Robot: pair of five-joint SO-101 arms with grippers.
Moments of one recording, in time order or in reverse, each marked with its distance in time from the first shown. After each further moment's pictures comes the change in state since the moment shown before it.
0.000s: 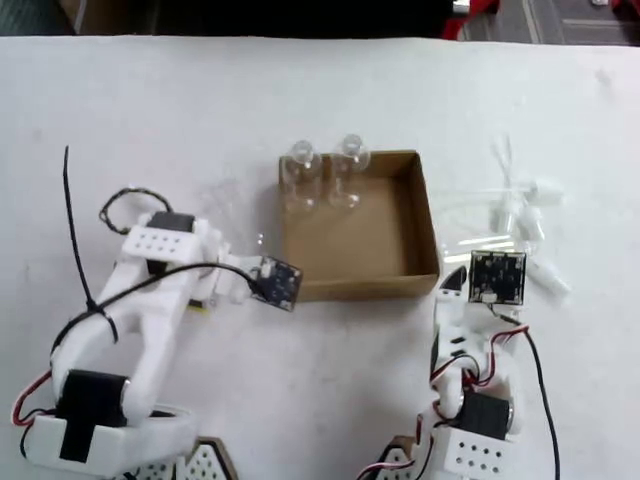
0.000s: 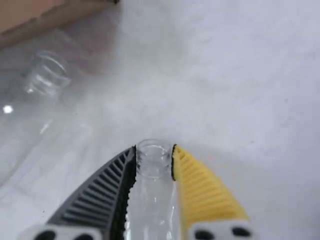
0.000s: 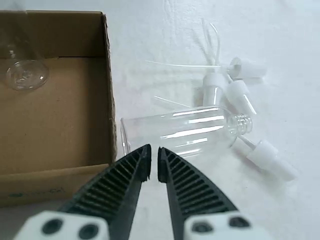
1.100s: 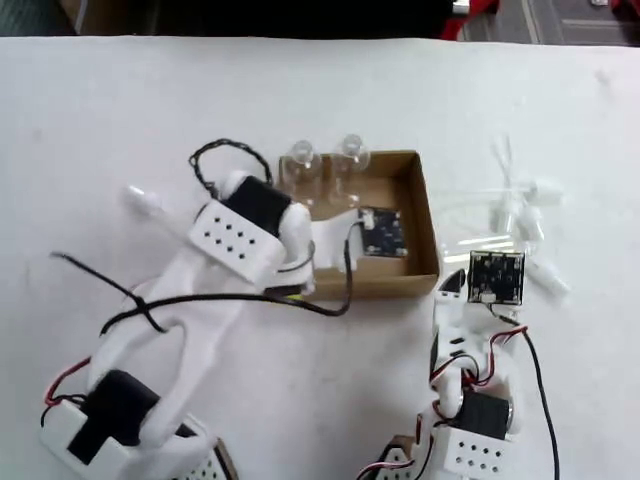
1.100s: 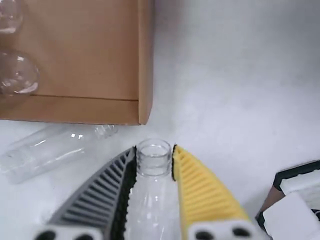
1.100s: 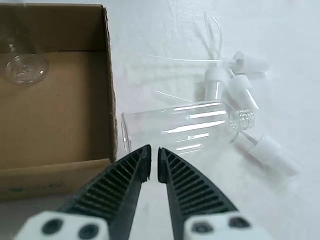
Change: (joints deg) left arm 25.7 0.0 -34.5 31.5 45.9; right arm 0.0 0.0 0.0 1.3 0.0
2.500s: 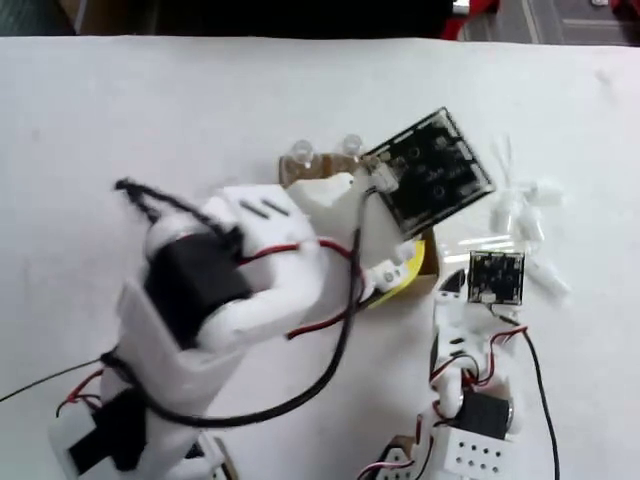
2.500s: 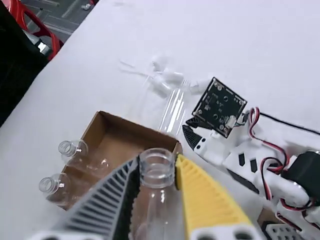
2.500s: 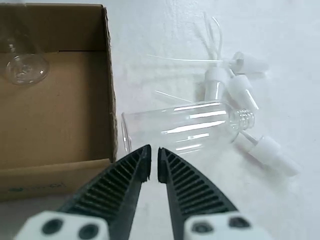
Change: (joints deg) left arm 20.0 -2.8 -49.1 6.2 39.6; right arm 0.0 0.0 0.0 0.0 0.0
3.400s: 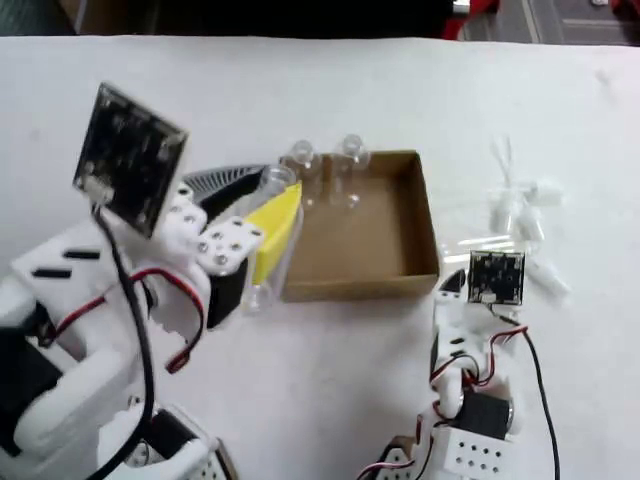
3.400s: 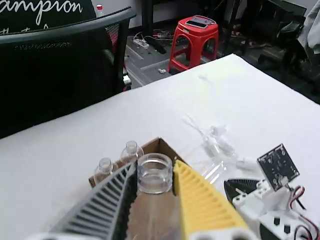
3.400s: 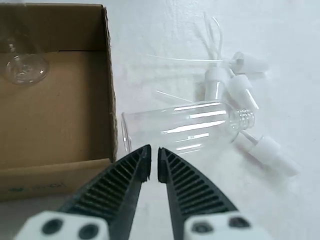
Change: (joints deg) left arm -17.2 -31.4 28.7 -15.8 13.3; right arm 0.0 0.0 0.0 0.0 0.0
